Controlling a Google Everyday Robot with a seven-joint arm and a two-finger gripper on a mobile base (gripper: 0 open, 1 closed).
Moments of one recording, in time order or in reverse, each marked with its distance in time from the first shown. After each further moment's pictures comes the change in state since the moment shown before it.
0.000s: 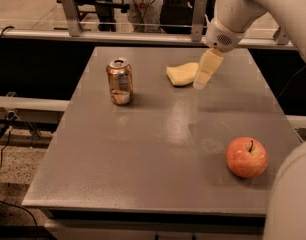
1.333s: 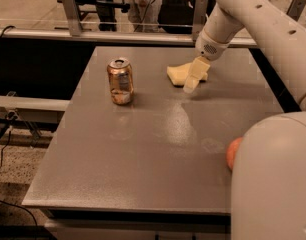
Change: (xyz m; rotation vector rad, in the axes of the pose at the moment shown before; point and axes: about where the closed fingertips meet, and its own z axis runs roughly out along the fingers) arm -0.004 -0.023 0.064 -0.058 0.016 0.070
